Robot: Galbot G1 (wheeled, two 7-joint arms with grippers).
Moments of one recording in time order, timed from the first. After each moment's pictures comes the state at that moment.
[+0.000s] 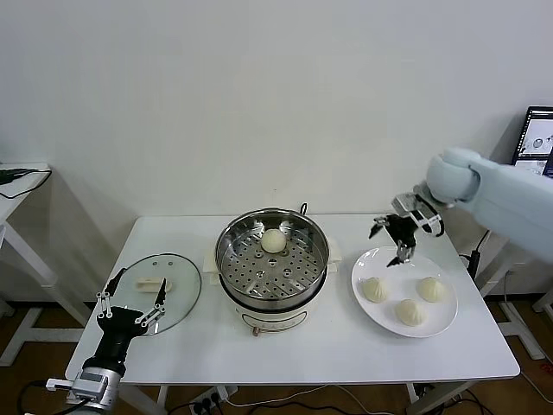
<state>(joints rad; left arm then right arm) 1.63 -1.41 -0.77 -2.13 0.10 -0.08 0.16 0.39 0.67 -1.15 1.27 0.17 -0.06 -1.14</state>
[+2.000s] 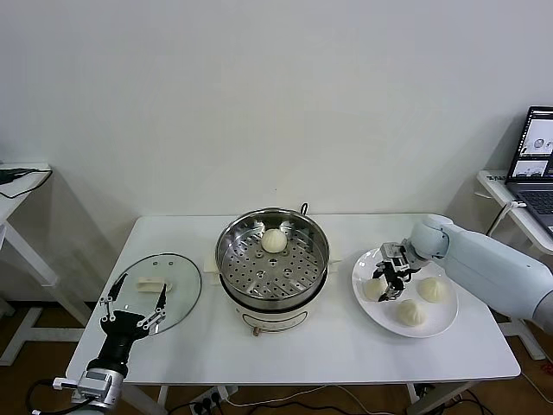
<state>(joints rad) 1.61 -1.42 -0.76 -2.08 0.11 -0.09 0.16 0.09 0.75 -0.96 1.10 0.09 -0.14 -1.05</state>
